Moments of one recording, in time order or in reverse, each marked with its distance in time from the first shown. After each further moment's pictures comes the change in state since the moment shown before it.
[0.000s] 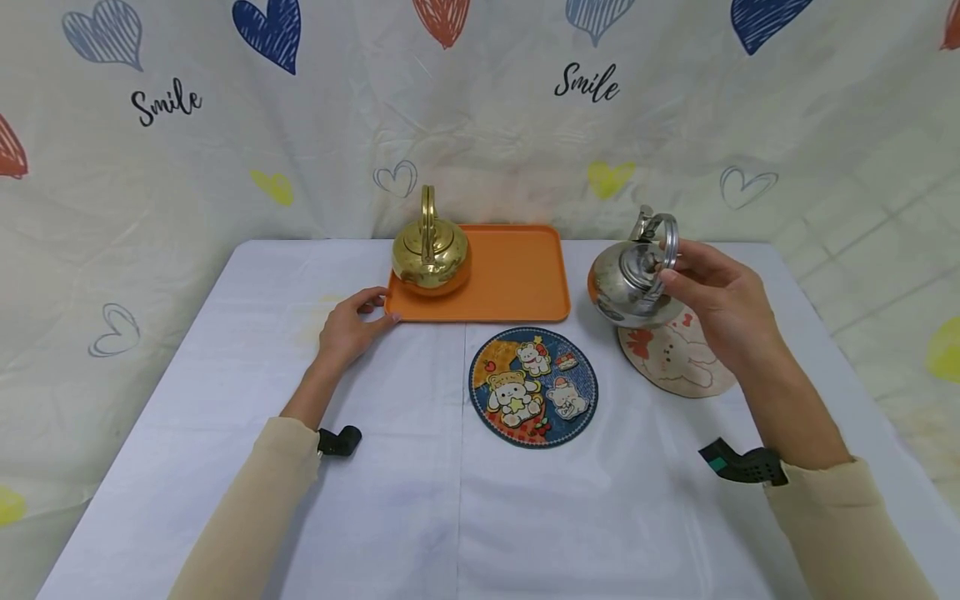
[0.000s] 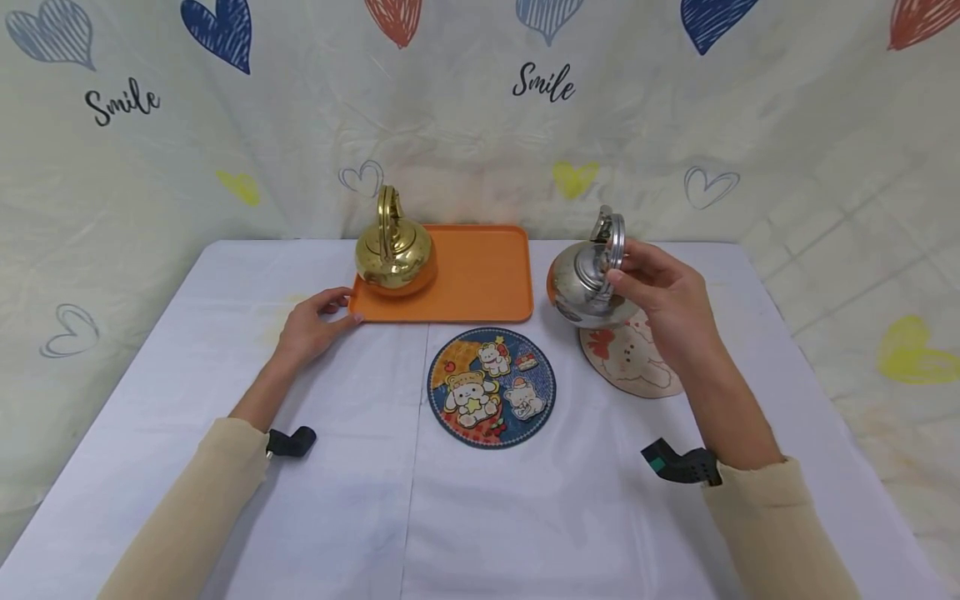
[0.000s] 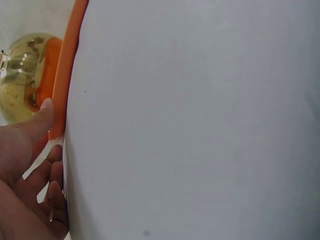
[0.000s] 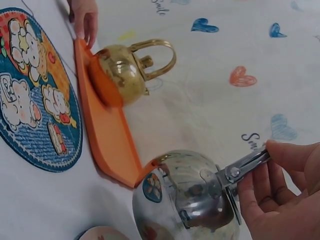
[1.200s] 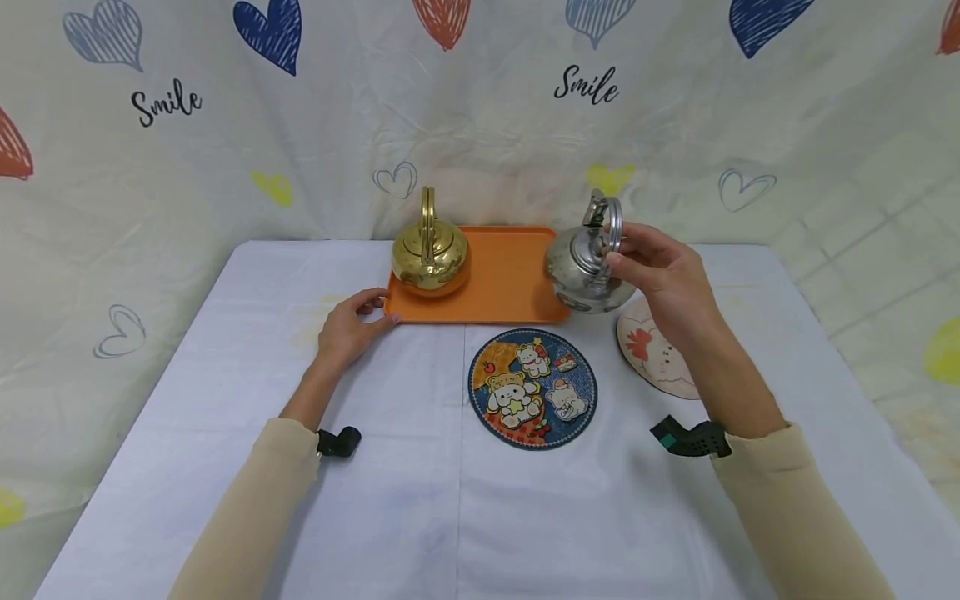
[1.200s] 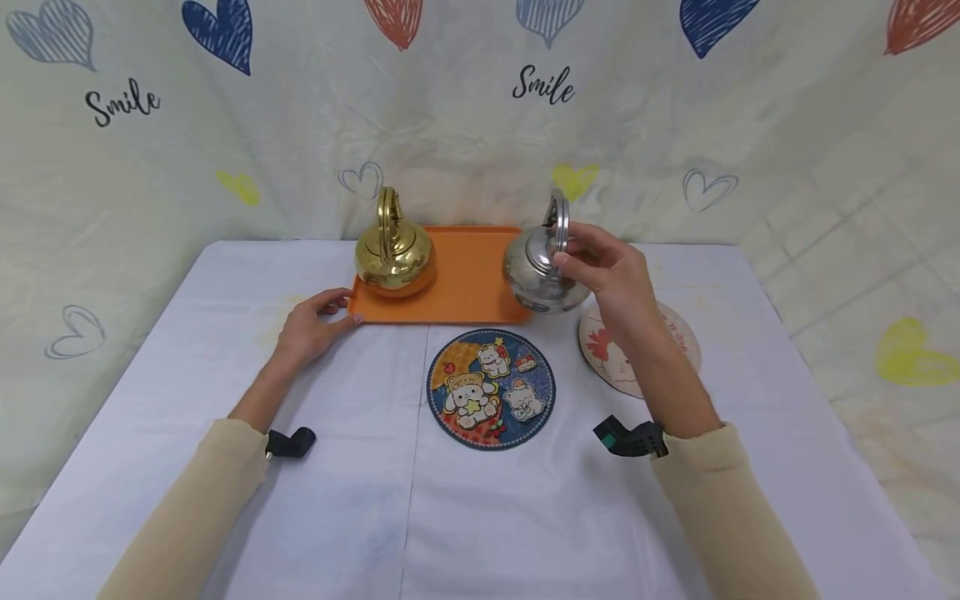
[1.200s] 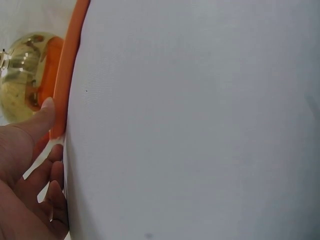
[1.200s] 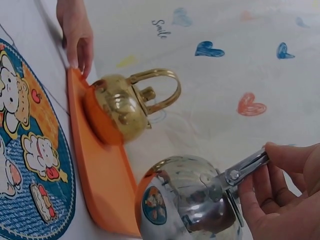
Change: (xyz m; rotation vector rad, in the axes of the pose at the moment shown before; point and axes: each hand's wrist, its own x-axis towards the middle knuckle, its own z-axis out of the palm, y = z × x) left_hand 0.000 -0.002 0.000 -0.008 0.003 -0.002; right_hand 0.023 -0.004 0.053 -0.001 -0.056 -0.069
